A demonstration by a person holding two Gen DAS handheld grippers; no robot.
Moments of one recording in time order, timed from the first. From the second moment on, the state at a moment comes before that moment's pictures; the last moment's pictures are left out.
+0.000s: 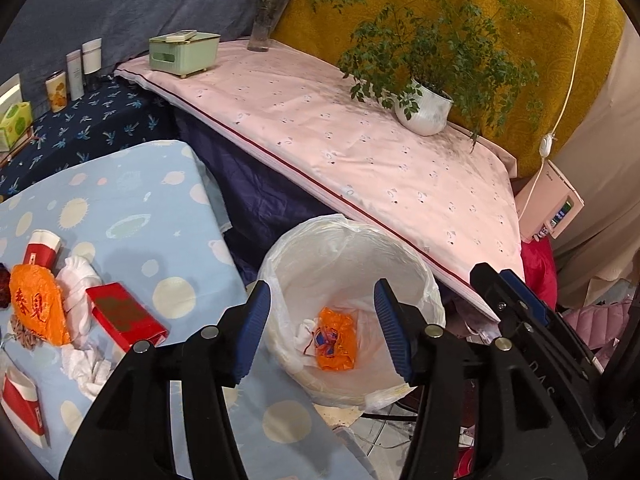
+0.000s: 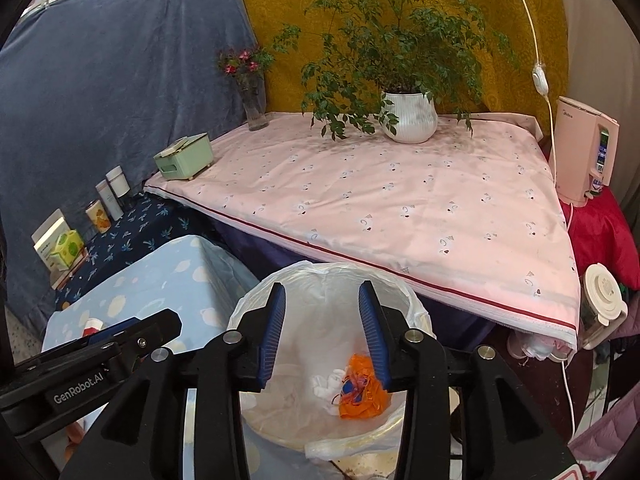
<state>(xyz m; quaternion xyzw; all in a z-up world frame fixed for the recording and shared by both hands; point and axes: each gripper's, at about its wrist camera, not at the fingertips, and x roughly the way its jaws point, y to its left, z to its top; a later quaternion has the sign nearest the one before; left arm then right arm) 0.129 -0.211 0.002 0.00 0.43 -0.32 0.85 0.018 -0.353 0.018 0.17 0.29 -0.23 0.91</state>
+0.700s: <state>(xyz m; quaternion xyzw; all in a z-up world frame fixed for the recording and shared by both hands) 0.132 -0.076 -0.011 -0.07 0.43 -0.20 0.87 0.037 -0.254 0.025 0.13 0.31 -0.15 0.93</state>
